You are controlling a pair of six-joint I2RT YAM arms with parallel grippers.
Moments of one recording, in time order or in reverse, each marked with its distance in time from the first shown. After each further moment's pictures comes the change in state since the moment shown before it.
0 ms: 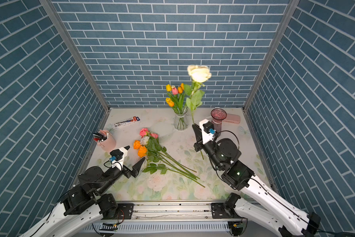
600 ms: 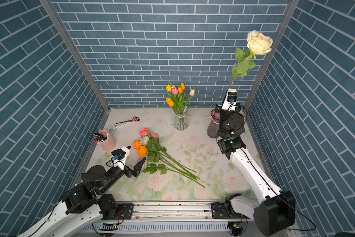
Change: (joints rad) left arm 0.000 0.023 -0.002 0.000 -0.015 0.000; right arm -0.522 0.460 0.277 0.403 0.048 -0.065
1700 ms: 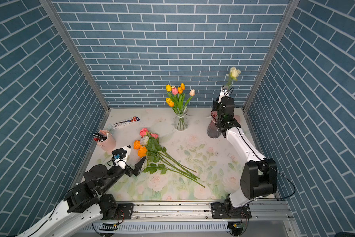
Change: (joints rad) left arm 0.009 0.019 -0.005 0.003 -0.026 0.008; right arm -0.118 0.289 0.216 -0.500 -0.104 0.167
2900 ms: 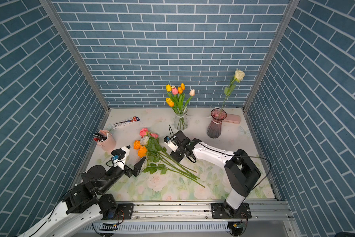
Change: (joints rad) left arm 0.001 -0.020 0.000 0.003 0.018 0.000; right arm 0.644 0.188 -0.155 -0.552 -0.414 -0.097
